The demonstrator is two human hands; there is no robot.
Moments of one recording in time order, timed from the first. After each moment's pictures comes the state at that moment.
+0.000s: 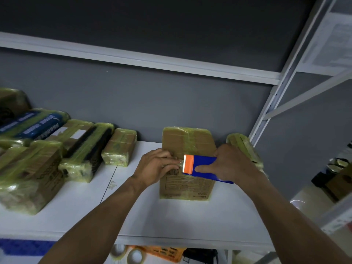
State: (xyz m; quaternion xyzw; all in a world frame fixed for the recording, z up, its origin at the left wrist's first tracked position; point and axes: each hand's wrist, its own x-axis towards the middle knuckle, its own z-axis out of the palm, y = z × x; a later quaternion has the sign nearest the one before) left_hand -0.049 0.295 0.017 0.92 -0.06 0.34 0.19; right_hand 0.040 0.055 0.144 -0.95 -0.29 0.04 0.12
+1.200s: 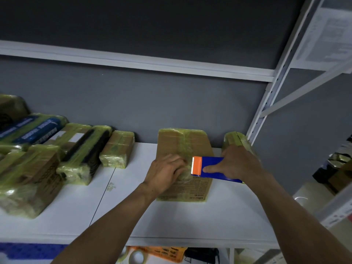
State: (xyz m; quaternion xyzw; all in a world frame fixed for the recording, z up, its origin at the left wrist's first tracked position) left_hand -0.039 0.245 0.021 0.94 -0.03 0.32 0.14; right_hand 0.067 0.028 0.141 -0.96 -0.26 0.04 0.08
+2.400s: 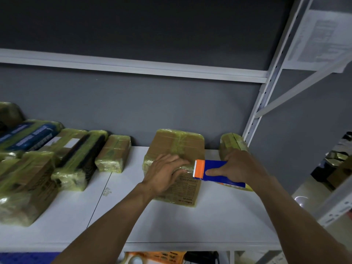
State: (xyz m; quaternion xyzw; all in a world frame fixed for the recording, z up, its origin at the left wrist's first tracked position) left_hand -0.022 0.244 0.025 0.94 -0.06 0.28 0.17; right_hand 0.083 0.007 0.133 -0.97 -0.24 0.06 0.08
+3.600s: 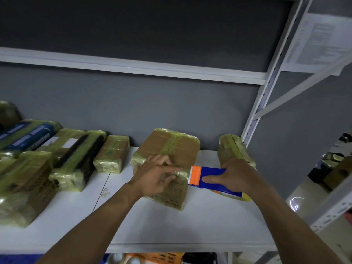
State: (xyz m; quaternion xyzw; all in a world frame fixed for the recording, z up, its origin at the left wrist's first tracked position) left_hand -0.045 0.273 0.024 0.95 -0.09 0.25 0.16; right_hand 0.066 0.002 0.117 -0.96 -0.24 0.08 0.12
